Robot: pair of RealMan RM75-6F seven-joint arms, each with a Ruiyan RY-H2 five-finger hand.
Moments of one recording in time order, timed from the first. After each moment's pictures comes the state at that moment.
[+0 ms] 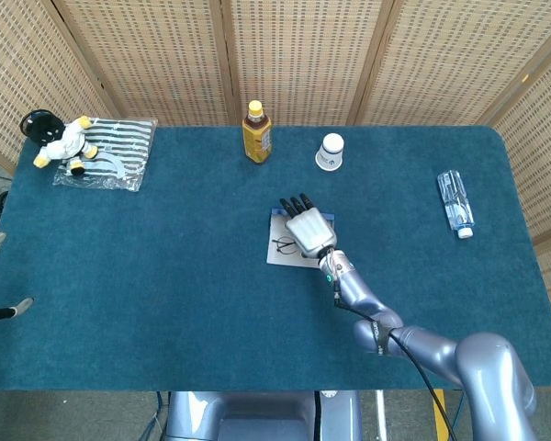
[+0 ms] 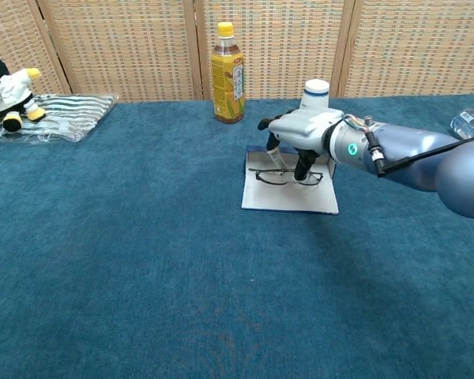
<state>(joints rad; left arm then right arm) -0.17 -1.01 -0.11 -1.66 1.24 1.28 -0.07 1.02 -1.81 0.27 -0.97 -1.02 0.70 -0.53</state>
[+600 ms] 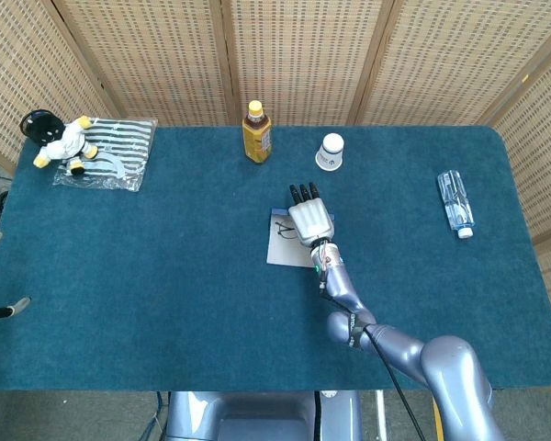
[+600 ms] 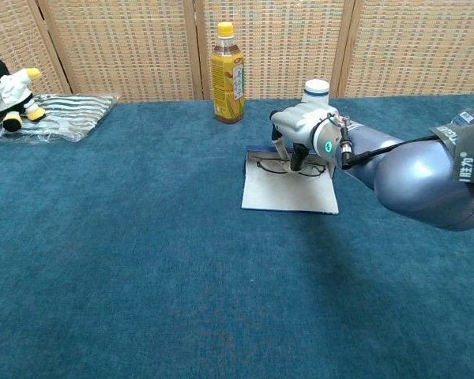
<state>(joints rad) -0.17 -1.01 -0.11 -1.65 1.23 1.26 -0.09 1.09 -1.97 0.34 -0.79 -0.79 0.77 -0.72</state>
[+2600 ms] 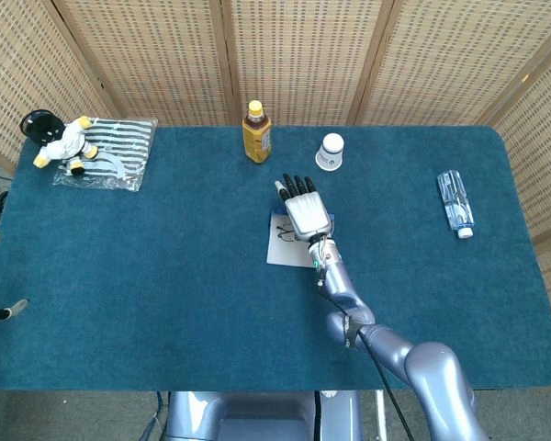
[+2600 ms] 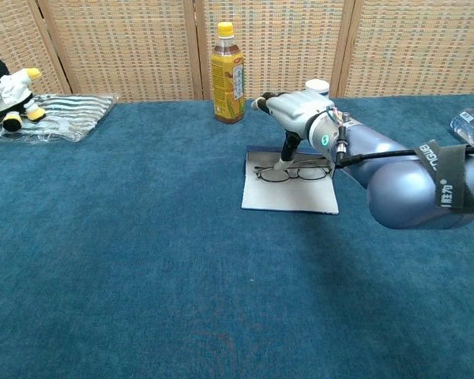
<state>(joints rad) -0.16 -1.00 -0.11 -1.64 1.25 1.26 -0.12 1.11 -2.06 0.37 -0.57 -1.03 0.78 -0.37</state>
